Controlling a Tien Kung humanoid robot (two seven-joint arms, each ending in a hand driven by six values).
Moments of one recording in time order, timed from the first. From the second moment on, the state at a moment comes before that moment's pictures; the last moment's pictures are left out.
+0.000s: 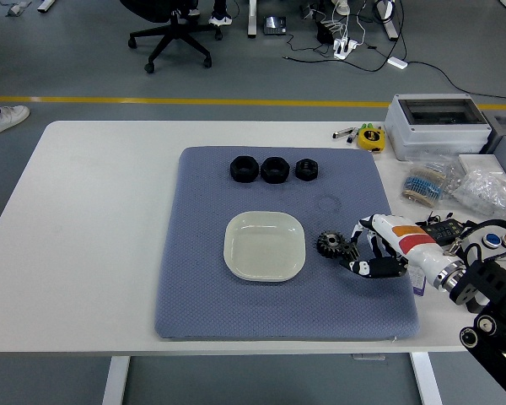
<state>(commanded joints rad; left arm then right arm) -0.08 0.10 -0.44 -0.19 0.44 0.33 -0.05 0.34 -0.33 0.95 1.26 -1.92 -0.13 0.14</state>
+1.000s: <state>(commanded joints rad) -0.08 0.10 -0.46 -0.19 0.47 0.34 -0.03 0.67 -0.11 0.61 1.10 -1.87 -0.26 0.09</state>
